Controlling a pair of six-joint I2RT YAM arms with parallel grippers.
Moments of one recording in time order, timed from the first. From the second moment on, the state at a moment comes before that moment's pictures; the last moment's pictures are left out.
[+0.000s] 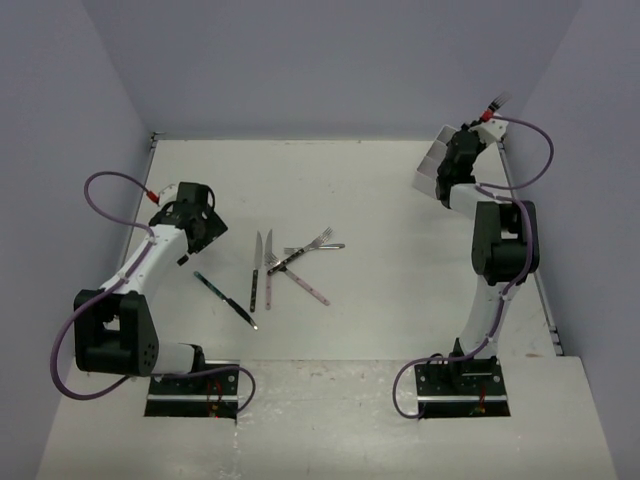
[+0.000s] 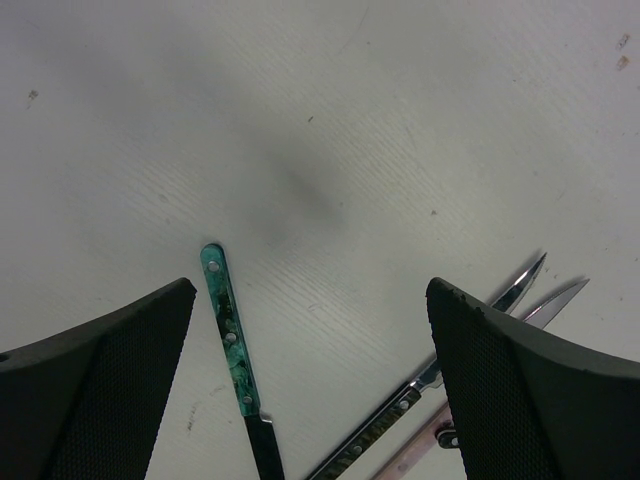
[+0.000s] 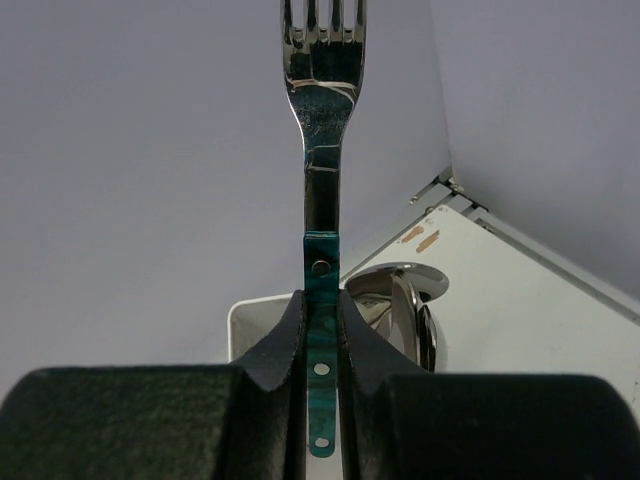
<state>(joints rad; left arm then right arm) -0.08 1.38 0.95 -0.64 -0.38 -0.77 0.02 2.04 1.35 0.74 0.61 0.33</state>
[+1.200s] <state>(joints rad) -0.08 1.33 0.79 -0.79 -0.37 -0.89 0.28 1.72 1.21 0.74 0.50 0.05</state>
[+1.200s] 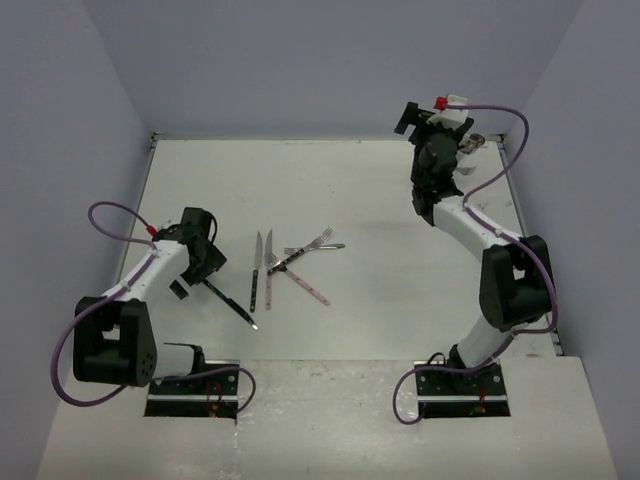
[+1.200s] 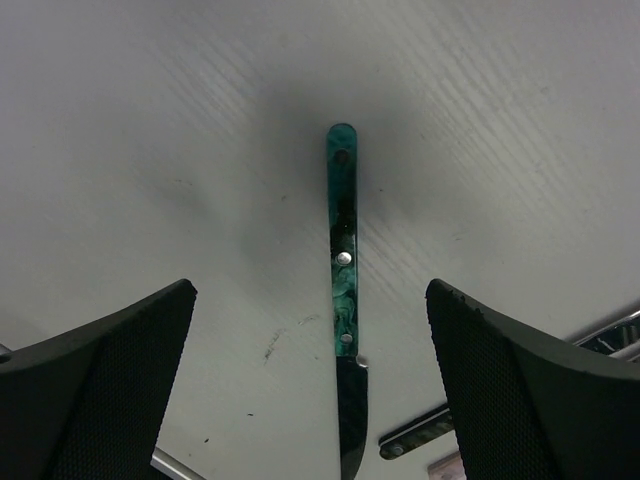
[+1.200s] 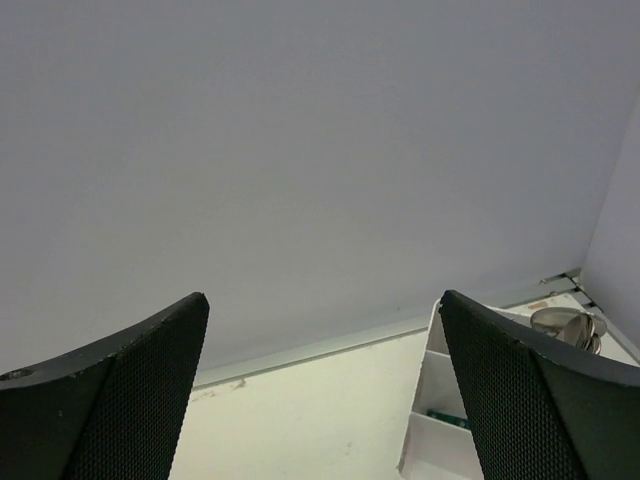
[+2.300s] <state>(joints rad) -0.18 1.30 0.77 -0.50 -0.21 -0.62 0.28 1.25 1.03 0.19 0.33 0.21</state>
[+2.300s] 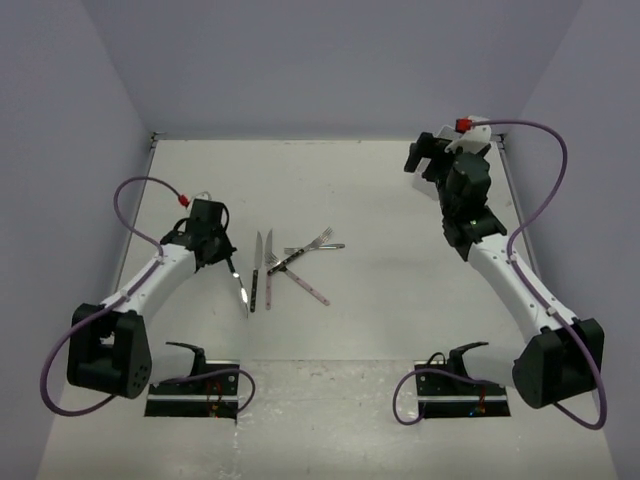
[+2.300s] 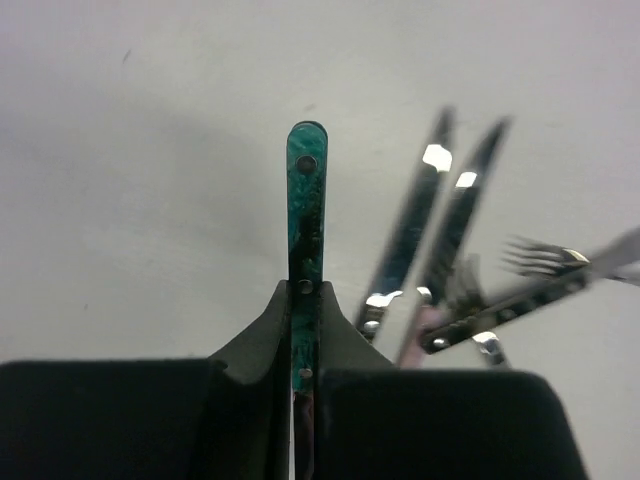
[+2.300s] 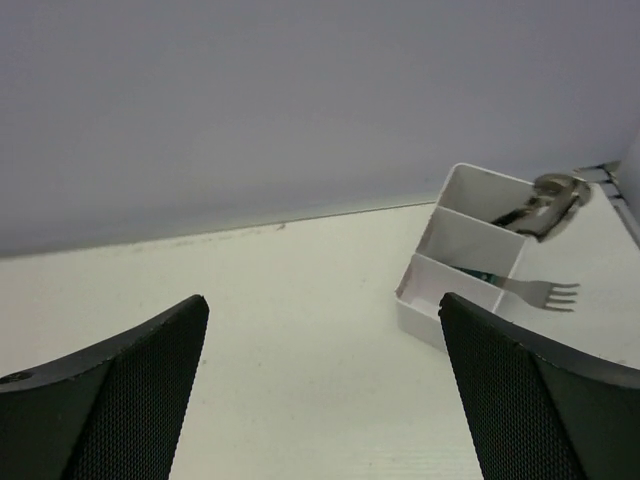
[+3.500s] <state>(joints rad) -0.68 1.55 1.51 -0.72 0.42 0.93 0.50 1.40 1.56 -0.94 -0.45 -0.71</state>
